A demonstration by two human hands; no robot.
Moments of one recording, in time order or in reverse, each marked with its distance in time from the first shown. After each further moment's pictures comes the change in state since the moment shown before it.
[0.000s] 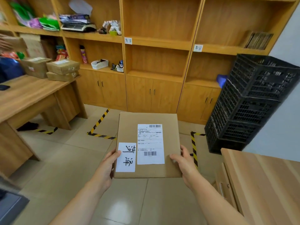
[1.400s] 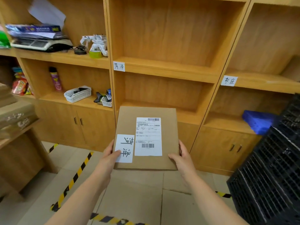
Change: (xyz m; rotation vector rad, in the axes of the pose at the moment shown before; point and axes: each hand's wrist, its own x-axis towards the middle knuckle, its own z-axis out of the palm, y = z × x) left_hand 0.707 0.325 0.133 0.153 -0.099 0.220; right_hand 0.708 -0.267 0.169 -0.063 0.053 -0.241
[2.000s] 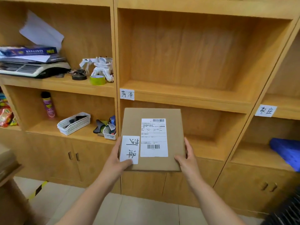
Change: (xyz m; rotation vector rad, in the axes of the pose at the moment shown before) left_hand 0.286 0.106 -0.058 0.264 -0.118 0.232; right_hand 0.273 -0.060 0.140 -0.028 0.081 -0.164
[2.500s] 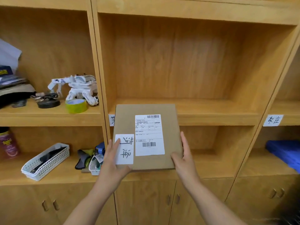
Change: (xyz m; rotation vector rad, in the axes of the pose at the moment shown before) left_hand 0.207 0.029 -0.061 0.237 -0.033 0.290; right_hand 0.157 -0.041 0.112 -0.024 0.191 -0.179
